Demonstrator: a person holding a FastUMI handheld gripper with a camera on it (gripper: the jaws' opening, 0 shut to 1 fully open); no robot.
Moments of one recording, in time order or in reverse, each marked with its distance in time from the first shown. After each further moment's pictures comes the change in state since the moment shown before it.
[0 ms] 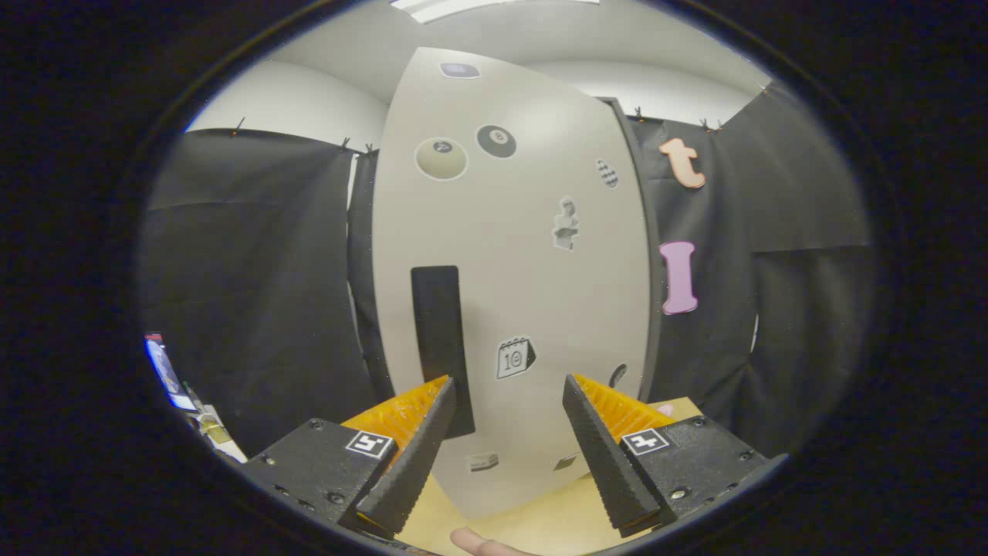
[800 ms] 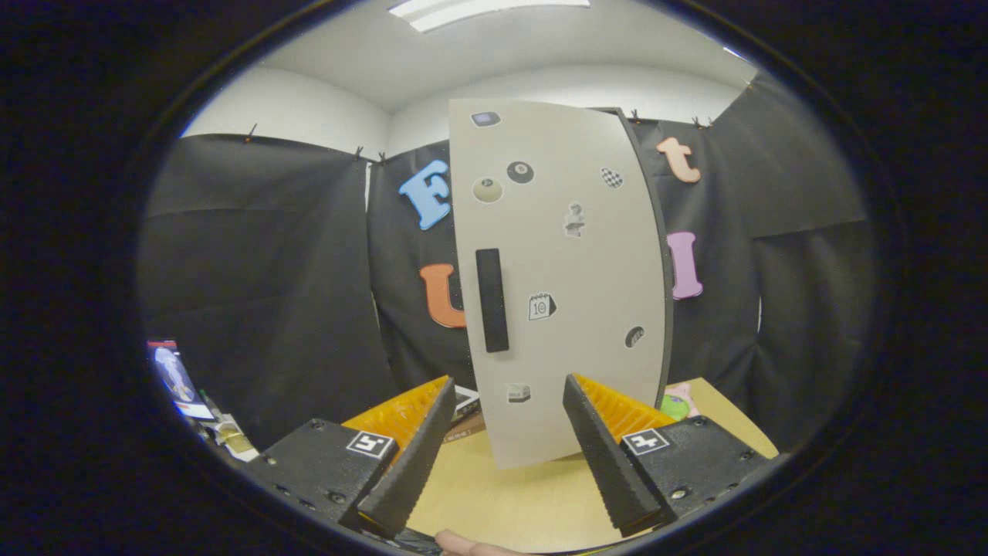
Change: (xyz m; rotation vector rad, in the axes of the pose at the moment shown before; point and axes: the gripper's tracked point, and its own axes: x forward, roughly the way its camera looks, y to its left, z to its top) arm -0.076 0.051 -0.036 0.043 -0.061 0.001
